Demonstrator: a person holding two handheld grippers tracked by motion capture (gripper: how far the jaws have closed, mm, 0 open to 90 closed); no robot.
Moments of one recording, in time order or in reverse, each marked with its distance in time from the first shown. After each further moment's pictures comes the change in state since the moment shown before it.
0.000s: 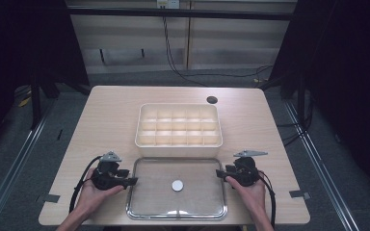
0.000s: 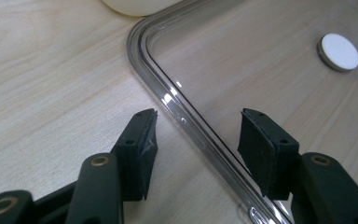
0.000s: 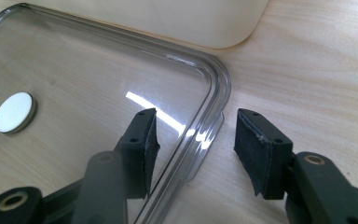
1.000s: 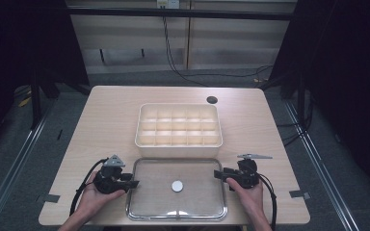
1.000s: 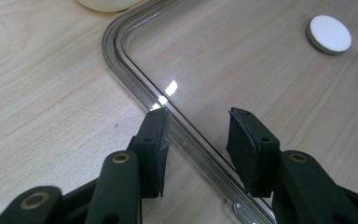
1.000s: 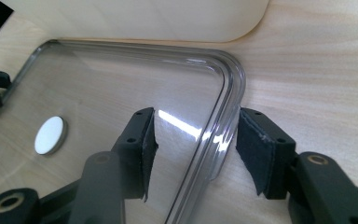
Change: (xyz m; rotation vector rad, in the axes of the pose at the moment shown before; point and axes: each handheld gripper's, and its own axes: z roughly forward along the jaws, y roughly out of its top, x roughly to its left) left arm -0.013 -0.003 0.001 0.020 0.007 0.073; right arm -0.004 -0.011 0.002 -0.051 0.108 0.188
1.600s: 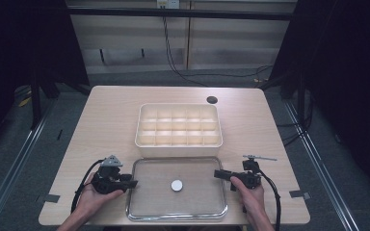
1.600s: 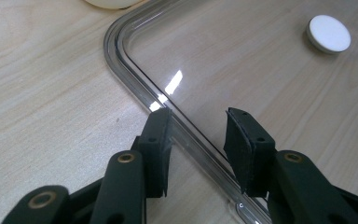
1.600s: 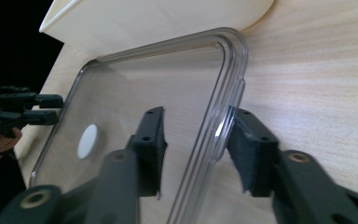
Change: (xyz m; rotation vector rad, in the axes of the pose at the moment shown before) left arm 0.004 -0.004 -0.001 -0.034 -0.025 -0.035; right arm -0.013 -0.005 0.001 -0.020 0.172 0.167
